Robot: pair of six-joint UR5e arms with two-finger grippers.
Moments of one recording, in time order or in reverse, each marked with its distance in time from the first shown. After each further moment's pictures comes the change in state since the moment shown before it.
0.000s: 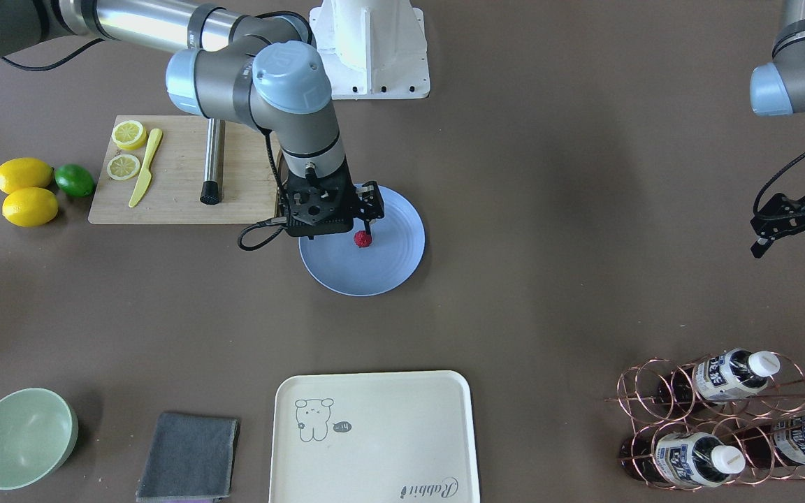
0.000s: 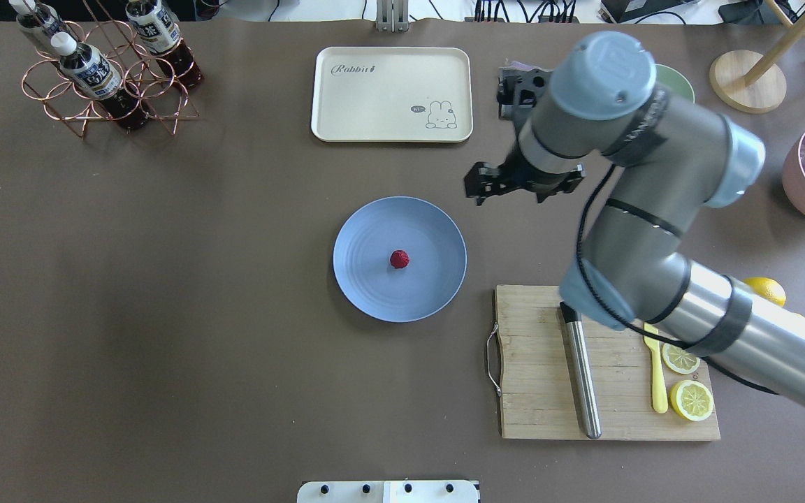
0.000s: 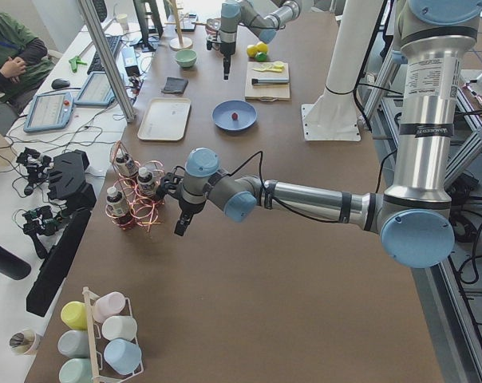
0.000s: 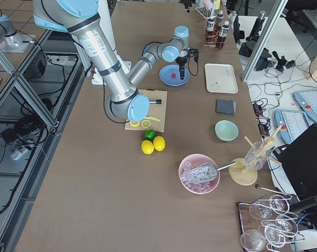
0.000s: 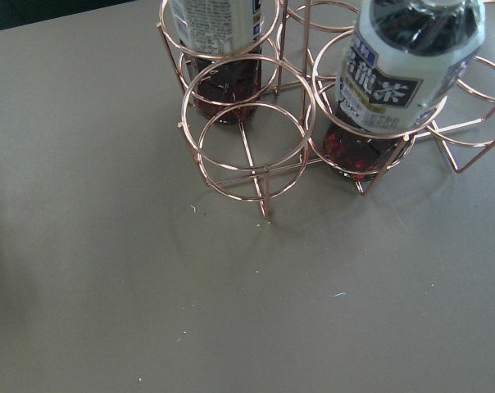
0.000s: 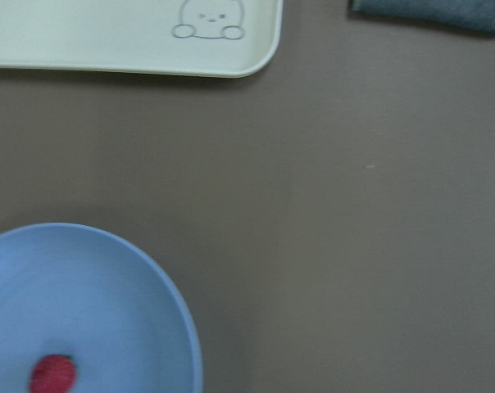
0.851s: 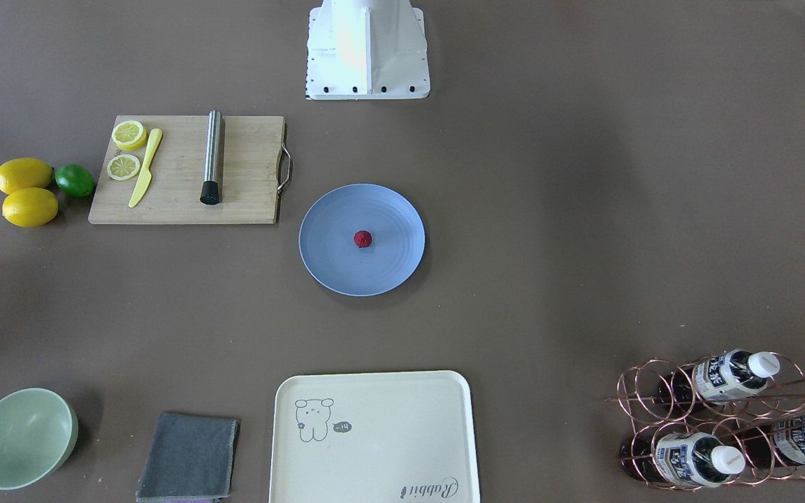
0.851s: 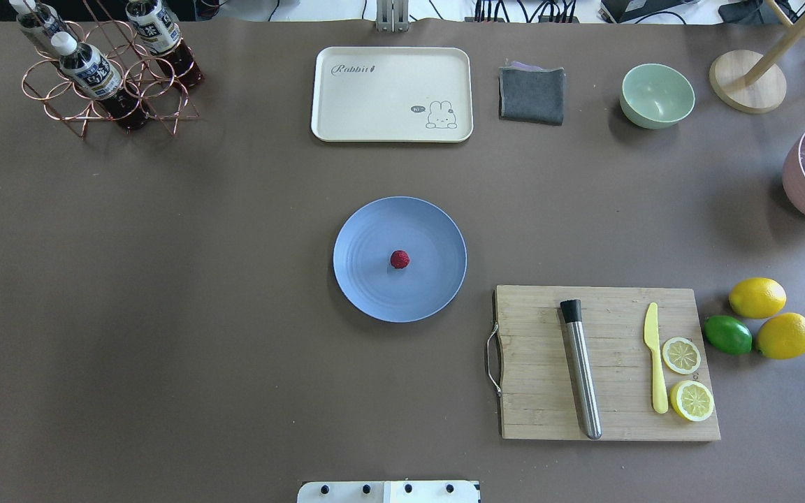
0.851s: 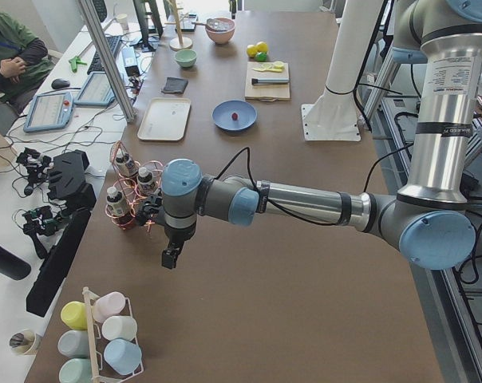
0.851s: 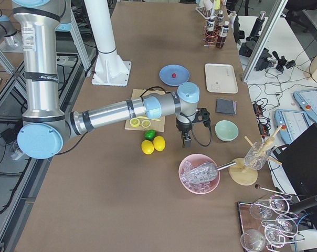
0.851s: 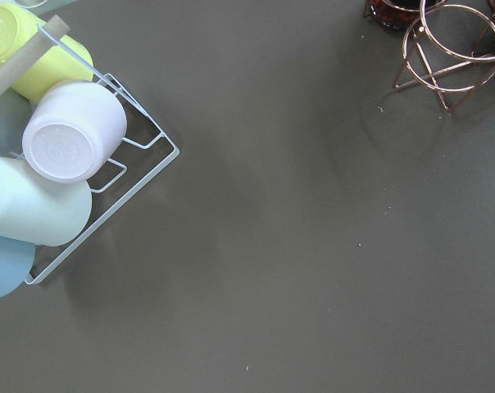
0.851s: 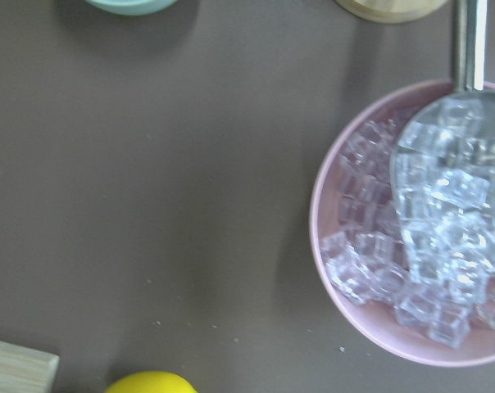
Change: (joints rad) left arm -0.244 -0.038 0.027 0.326 -0.079 0.361; right arm 0.645 -0.548 0.039 -0.011 0.277 -0.861
